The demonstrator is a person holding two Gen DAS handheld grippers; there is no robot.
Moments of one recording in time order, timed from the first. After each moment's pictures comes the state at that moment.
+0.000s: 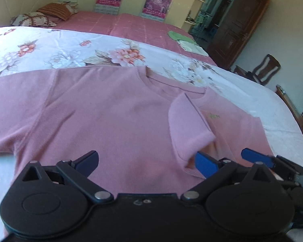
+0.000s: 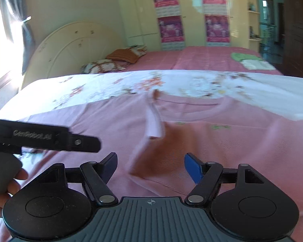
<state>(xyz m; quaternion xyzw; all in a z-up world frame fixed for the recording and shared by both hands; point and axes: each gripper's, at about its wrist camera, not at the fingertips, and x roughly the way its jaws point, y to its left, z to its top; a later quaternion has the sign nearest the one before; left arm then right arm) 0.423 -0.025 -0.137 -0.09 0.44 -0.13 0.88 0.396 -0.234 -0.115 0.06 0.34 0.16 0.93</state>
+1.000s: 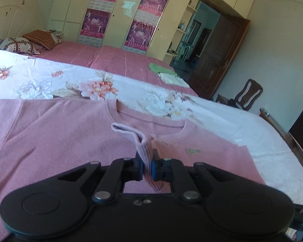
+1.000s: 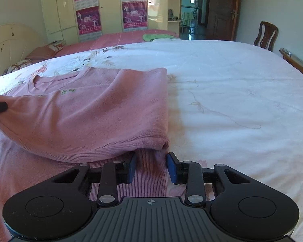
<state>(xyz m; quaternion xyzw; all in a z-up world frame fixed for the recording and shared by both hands) 0.444 -0.049 -0.140 -0.13 0.32 -0.15 0.93 0.362 -0.375 -0.155 0.06 0.38 -0.06 0.92</state>
